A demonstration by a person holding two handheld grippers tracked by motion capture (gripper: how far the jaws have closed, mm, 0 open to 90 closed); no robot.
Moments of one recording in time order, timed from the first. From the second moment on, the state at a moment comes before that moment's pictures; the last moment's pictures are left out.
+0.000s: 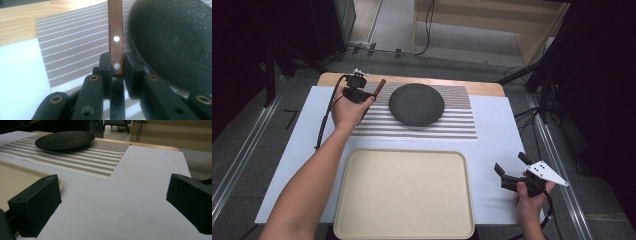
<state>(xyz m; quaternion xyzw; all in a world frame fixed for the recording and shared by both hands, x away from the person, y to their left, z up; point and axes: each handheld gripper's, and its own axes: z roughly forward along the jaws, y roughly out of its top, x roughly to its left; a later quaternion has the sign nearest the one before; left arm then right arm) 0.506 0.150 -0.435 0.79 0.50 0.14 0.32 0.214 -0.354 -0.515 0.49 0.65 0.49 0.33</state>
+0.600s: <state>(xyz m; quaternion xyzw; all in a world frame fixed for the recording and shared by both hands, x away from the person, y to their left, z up) 0.453 0.157 -0.418 0.80 0.47 0.14 0.35 0.214 -0.354 -0.515 0.49 0.65 0.49 0.33</state>
